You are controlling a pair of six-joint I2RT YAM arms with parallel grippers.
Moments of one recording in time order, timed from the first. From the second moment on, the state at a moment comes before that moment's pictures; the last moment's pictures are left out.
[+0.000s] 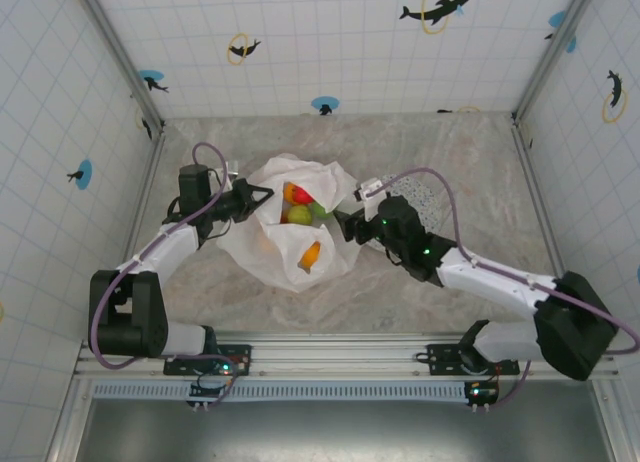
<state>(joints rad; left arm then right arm) -0.09 1.38 0.75 0.06 0.86 -0.81 0.83 1.21 0.70 0.15 0.20 0.05</state>
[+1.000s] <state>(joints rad) -0.09 1.38 0.75 0.05 0.86 -0.81 0.95 1.59 0.98 -0.03 0.54 -0.76</state>
